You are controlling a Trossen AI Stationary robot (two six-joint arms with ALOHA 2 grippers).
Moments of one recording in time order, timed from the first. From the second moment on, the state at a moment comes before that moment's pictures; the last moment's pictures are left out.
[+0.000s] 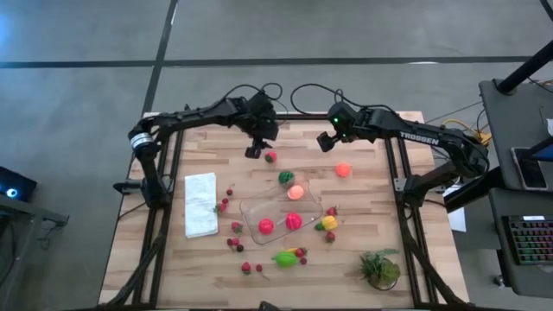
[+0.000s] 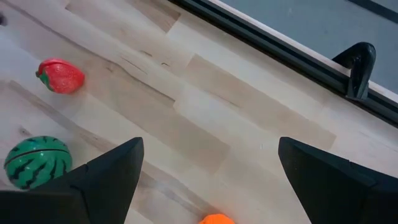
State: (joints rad) left arm 0.53 1.81 1.48 -0.69 0.28 0.82; right arm -0.46 1.41 1.16 -0.79 0.24 0.47
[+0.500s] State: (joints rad) left arm 0.36 1.84 1.43 -0.62 0.12 1.03; right arm -0.46 1.41 1.16 -0.88 0.24 0.46
